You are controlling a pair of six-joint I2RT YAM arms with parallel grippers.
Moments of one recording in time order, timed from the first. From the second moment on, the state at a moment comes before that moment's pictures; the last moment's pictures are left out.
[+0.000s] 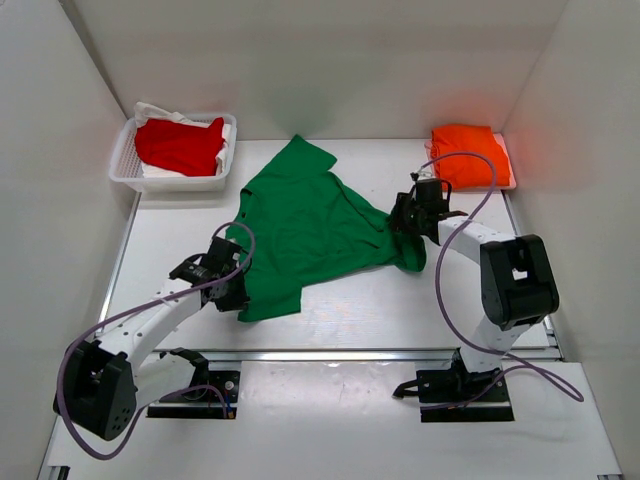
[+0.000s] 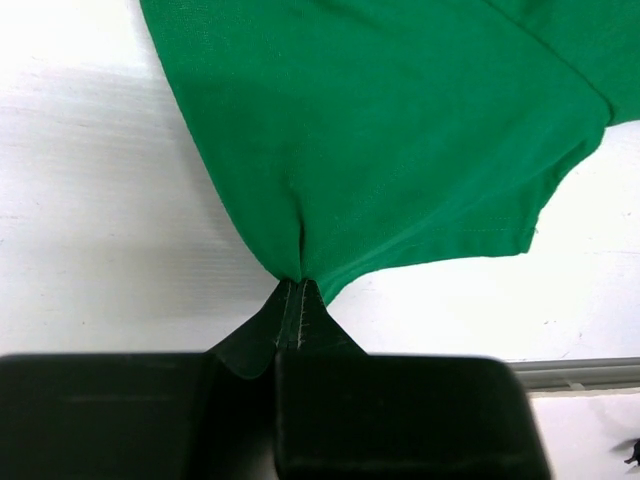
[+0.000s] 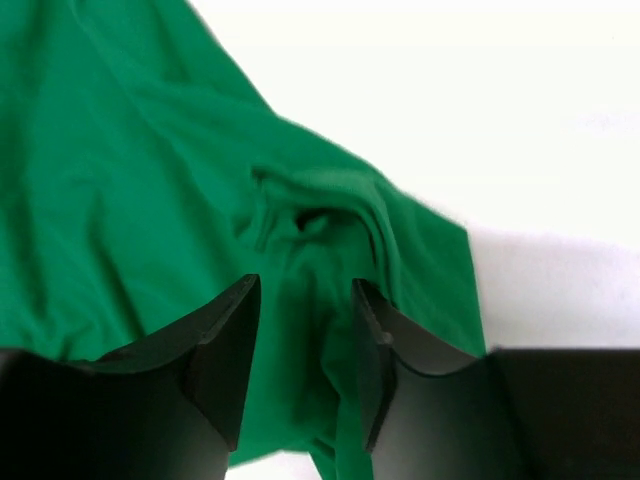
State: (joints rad) left arm -0.41 1.09 0.63 -0.70 -0.02 -0.61; right arm 0.21 1.70 0.98 -0.05 -0.07 0.30
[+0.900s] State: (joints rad) left arm -0.36 1.08 0.69 -0.72 0.02 -0.58; right arm 0.17 1.52 0.98 -0.19 -0.17 0.35
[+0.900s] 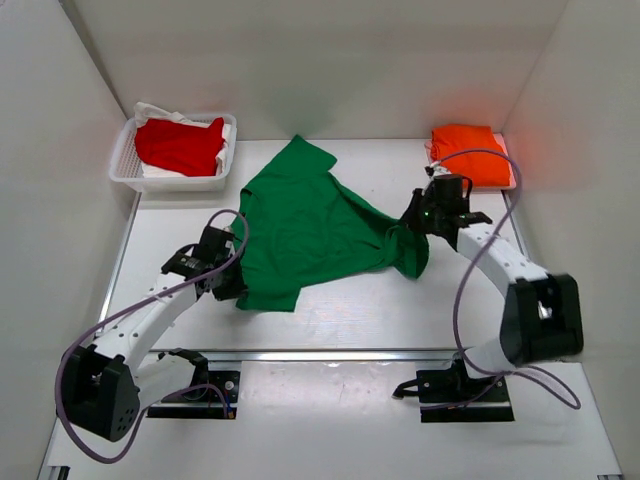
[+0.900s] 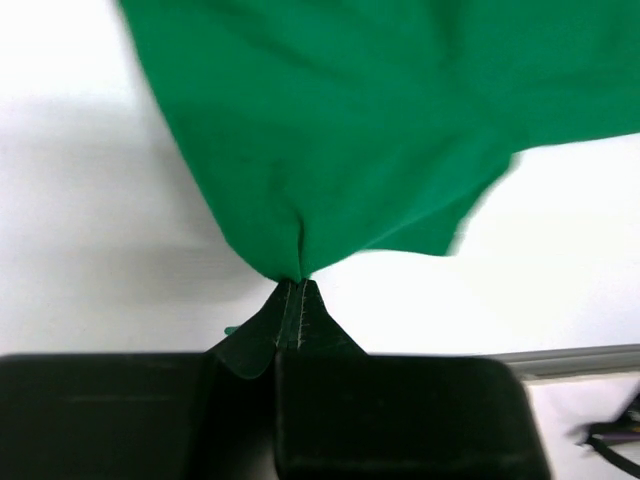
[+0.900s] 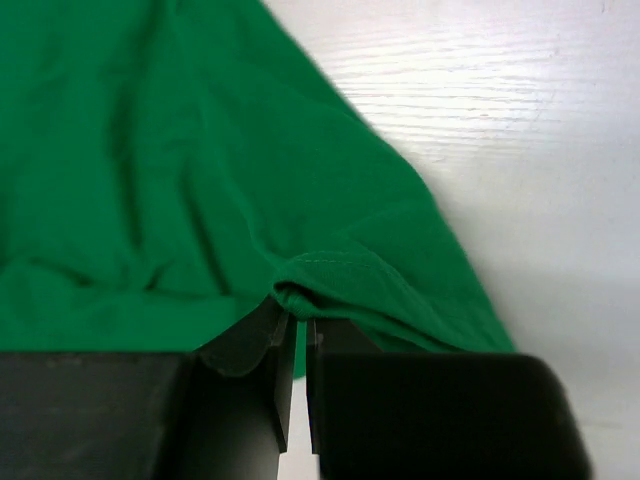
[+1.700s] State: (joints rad) left arm -0.34 0.98 0.72 -0.74 0.08 -0.60; right arm -0.02 1.60 0.99 -0.37 -0.32 0.36
